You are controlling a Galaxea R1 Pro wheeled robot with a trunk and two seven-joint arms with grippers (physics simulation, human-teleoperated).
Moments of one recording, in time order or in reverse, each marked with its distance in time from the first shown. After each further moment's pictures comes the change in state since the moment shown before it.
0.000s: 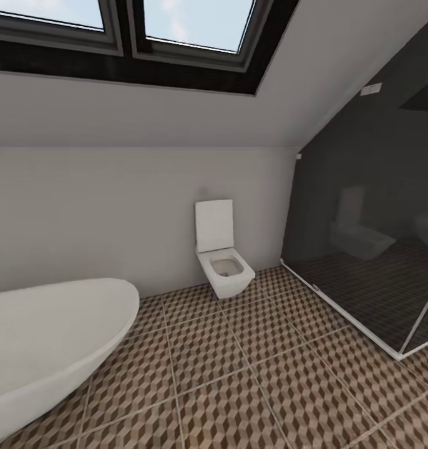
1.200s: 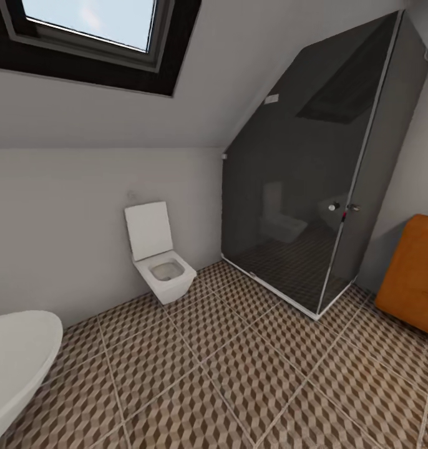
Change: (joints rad) left arm 0.000 0.004 0.001 0.002 0.000 -0.001 0.003; right arm 0.000 -0.002 -0.114 0.005 -0.054 -0.004 -0.005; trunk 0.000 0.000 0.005
